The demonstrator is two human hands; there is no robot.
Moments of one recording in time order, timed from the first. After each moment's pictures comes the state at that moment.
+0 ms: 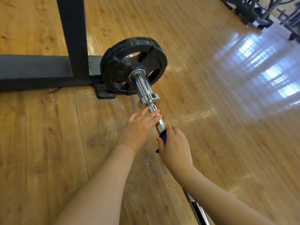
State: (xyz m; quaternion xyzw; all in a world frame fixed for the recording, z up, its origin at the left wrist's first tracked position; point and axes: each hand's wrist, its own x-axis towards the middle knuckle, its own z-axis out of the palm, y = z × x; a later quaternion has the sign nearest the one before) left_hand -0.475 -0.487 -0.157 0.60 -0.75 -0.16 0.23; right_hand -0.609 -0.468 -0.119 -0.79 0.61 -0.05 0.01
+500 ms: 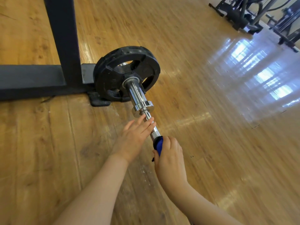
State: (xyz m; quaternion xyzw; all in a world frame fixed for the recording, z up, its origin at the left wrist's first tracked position) left_hand -0.476 -0.491 -0.169 0.57 -0.78 -0.03 0.27; right_hand -0.613 -0.454 -0.136 -0.78 0.60 -0.17 -0.04
